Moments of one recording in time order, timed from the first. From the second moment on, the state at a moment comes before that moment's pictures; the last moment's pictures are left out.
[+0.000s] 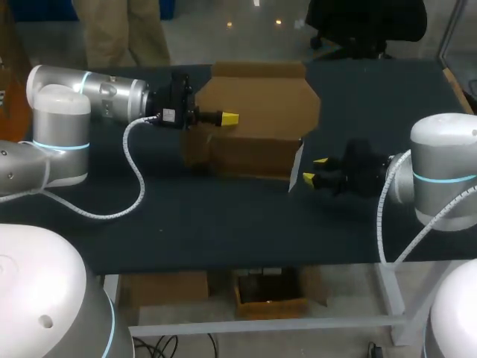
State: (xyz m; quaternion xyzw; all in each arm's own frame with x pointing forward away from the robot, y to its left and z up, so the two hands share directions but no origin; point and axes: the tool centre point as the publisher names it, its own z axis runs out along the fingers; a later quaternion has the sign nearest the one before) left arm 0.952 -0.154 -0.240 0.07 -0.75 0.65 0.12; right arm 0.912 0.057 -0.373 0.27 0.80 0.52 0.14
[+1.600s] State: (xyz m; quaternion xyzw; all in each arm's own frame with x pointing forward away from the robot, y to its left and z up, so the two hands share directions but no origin) left arm 0.952 -0.154 -0.240 0.07 -0.75 0.65 0.12; right arm 0.943 0.089 -0.373 0.32 0.79 0.49 0.16
